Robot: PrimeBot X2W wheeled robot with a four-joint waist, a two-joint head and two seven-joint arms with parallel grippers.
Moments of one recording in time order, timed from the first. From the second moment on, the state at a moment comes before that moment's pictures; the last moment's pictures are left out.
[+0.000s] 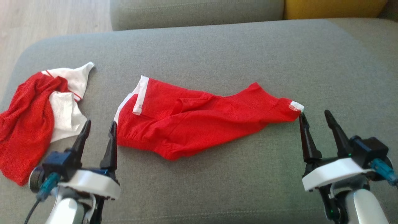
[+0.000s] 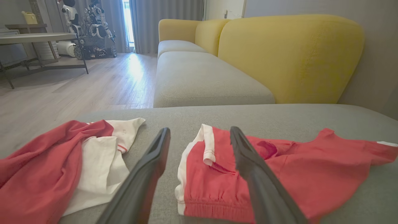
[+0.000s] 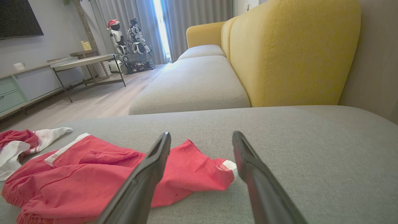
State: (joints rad) left arm -0.06 0.27 -0.27 0.13 -0.35 0.07 -0.25; right arm -0.02 -0.05 0.03 0.02 0.16 0.13 0.00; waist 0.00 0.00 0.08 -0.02
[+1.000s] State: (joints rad) left arm 0.04 0.24 -0.22 0.13 -0.30 0.03 -0.25; right arm 0.06 -0.05 0.04 0.01 0.16 0.13 0.03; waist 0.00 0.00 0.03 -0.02
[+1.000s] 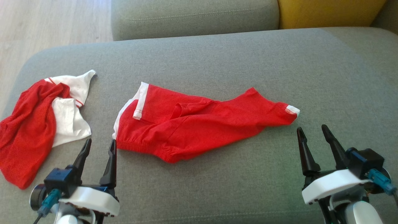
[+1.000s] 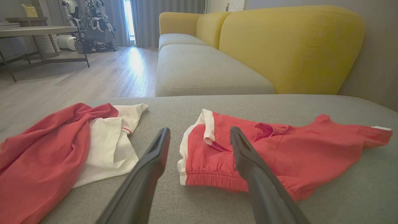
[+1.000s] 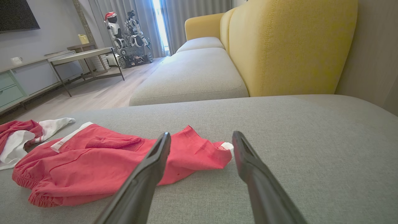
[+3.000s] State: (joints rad) left arm -0.20 0.31 -0.57 -0.33 -0.50 -0.11 0.22; right arm -0.01 -0.05 0.03 0.05 0.23 0.13 -0.04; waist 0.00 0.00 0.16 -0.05
